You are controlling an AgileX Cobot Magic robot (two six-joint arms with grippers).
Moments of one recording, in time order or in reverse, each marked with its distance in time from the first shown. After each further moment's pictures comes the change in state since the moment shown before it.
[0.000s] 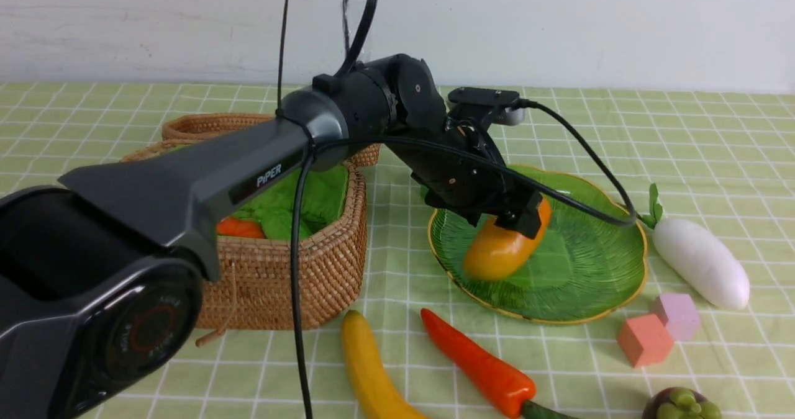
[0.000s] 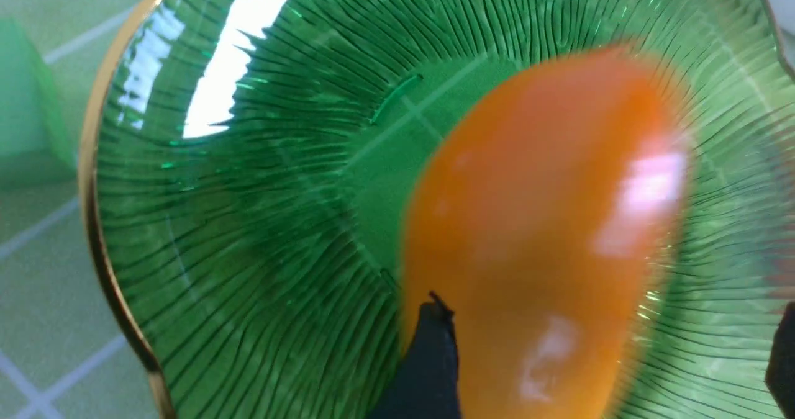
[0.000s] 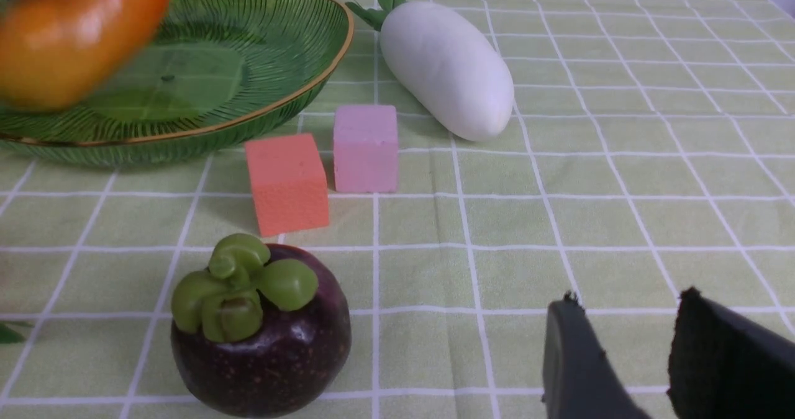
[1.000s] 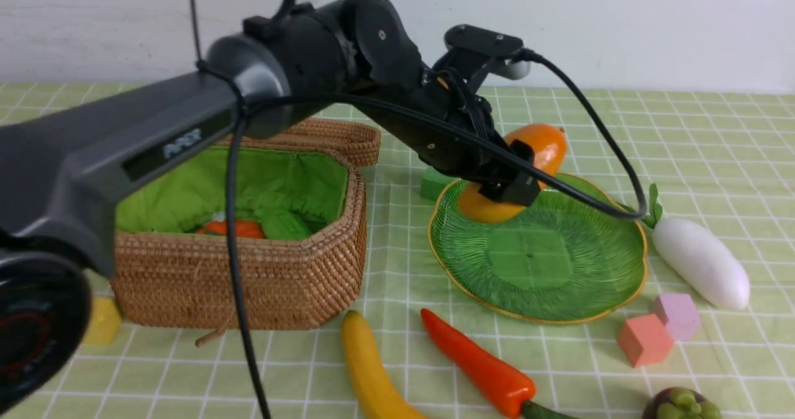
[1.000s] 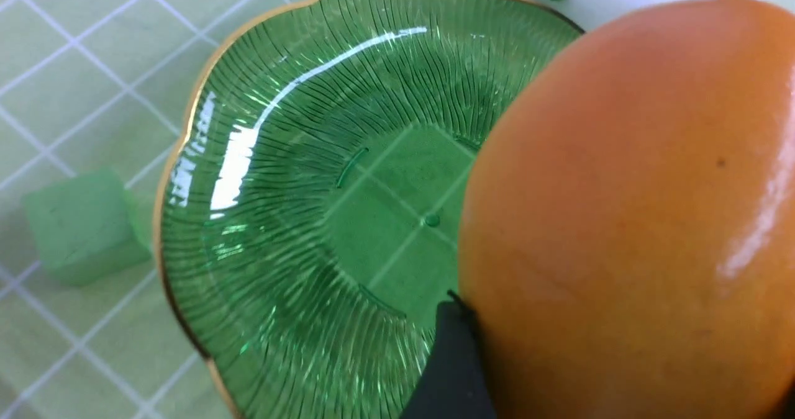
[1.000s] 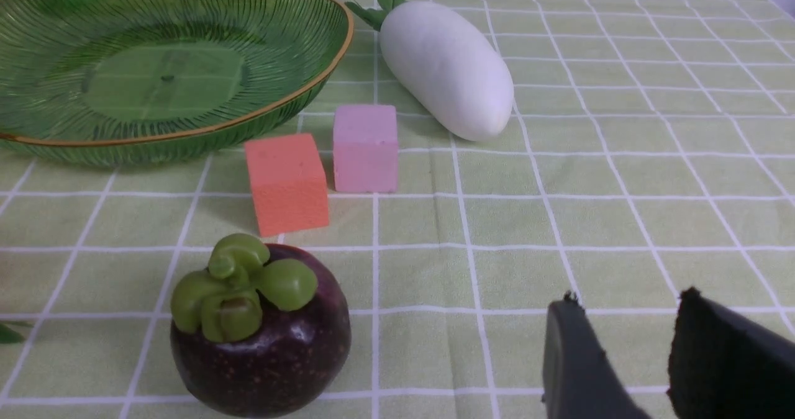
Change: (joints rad) right arm 0.000 0.000 0.000 0.000 0.000 0.000; left arm 0.000 -0.187 0.152 -0.032 -0.066 0.227
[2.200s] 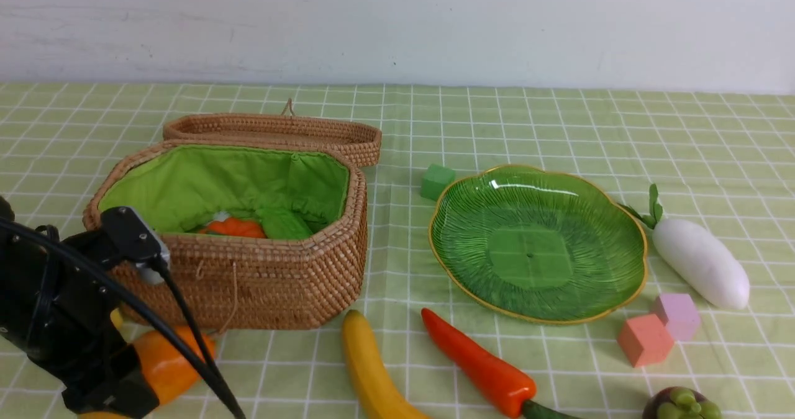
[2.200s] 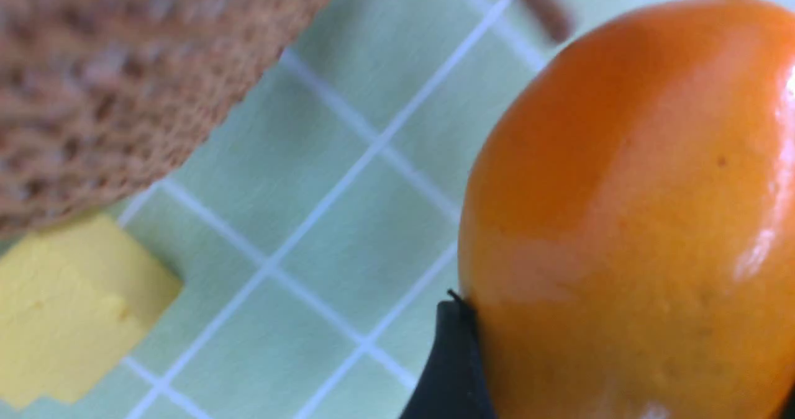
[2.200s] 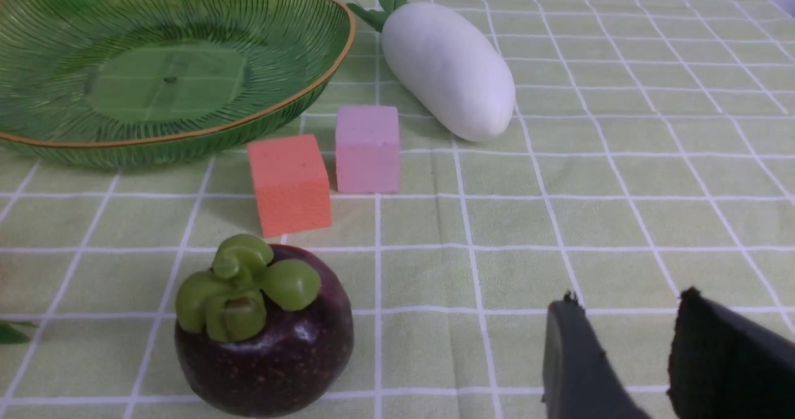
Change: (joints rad) right arm 0.000 0.000 0.000 0.003 -0.001 0.000; left arm 0.596 -0.603 1.019 0.181 0.152 0.564
